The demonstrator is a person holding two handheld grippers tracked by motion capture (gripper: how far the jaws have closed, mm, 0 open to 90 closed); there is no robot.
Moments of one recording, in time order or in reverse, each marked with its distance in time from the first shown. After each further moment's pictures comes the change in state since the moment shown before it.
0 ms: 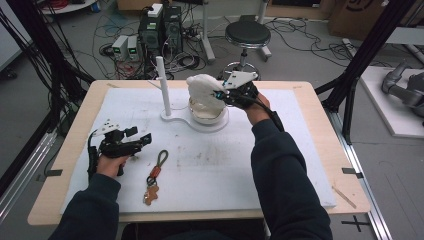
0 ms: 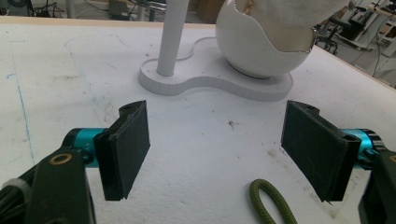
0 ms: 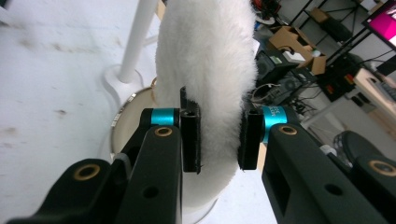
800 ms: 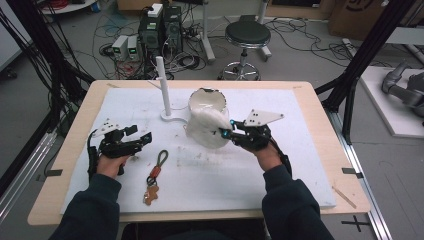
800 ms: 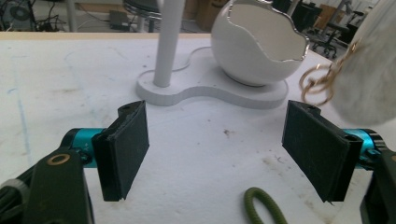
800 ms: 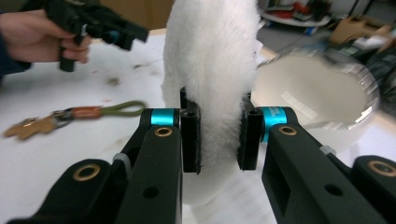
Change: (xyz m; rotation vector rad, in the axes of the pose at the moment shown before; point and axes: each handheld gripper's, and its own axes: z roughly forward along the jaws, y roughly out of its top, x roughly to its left) left arm -0.002 0.002 -0.003 -0.030 0.010 0.014; right arm 0.074 -0.053 -0.064 -0.168 0.217 0.342
